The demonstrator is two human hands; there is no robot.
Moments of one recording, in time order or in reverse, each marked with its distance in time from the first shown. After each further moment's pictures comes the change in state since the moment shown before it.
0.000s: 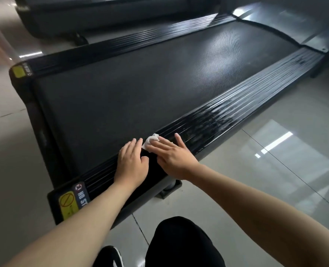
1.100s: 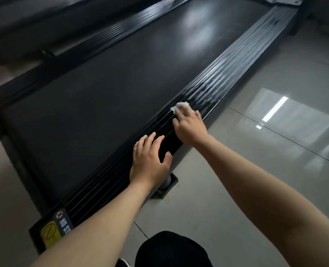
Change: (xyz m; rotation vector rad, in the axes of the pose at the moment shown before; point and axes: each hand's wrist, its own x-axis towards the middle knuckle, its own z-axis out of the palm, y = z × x) left_hand 0.011 0.080 0.054 0.181 -0.143 0.256; right_hand -0.002 0.115 -0.023 0.159 0.269 0.588
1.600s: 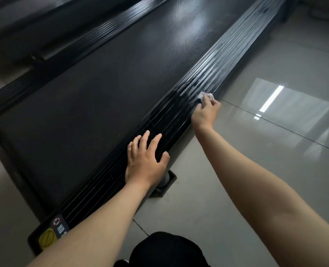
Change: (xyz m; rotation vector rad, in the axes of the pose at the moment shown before) left_hand -0.001 0.002 0.000 0.121 -0.043 0.019; right_hand 0.016 0.041 -0.003 0.821 0.556 0.576
